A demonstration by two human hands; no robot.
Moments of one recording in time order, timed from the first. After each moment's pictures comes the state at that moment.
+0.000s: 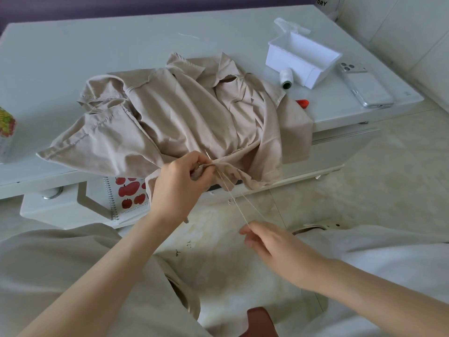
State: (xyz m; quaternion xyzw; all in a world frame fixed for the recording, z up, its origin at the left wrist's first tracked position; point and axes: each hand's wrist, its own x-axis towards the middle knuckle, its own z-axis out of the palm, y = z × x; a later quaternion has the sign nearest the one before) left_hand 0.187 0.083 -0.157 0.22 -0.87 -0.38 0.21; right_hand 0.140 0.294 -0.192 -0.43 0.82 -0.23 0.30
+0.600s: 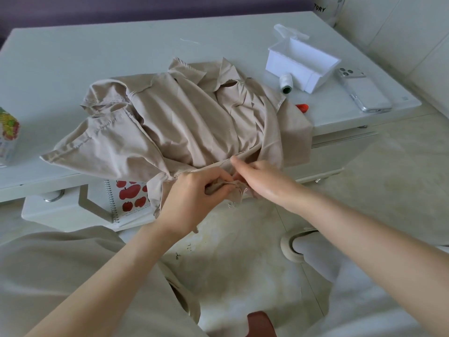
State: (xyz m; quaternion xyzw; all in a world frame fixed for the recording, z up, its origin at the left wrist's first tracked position) left_hand 0.193 0.092 -0.155 0.08 -0.90 -0.40 0.17; right_hand 0.085 0.213 -0.123 -0.22 0.87 -0.30 0.33
